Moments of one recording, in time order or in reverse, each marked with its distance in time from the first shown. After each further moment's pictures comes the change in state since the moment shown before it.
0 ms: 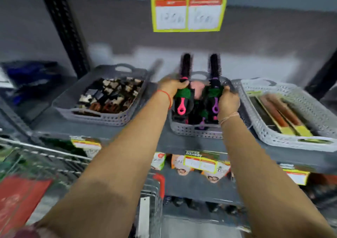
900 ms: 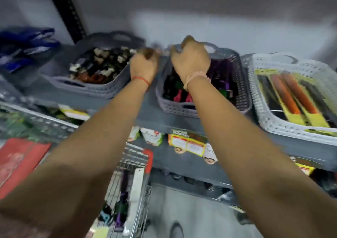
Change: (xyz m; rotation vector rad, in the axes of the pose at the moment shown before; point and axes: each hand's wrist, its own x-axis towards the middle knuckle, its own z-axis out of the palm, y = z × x) left_hand 0.005 -0.036 -0.009 0.434 0.622 0.239; right_hand -0.018 -0.008 0.050 -0.970 -0.435 -0.629
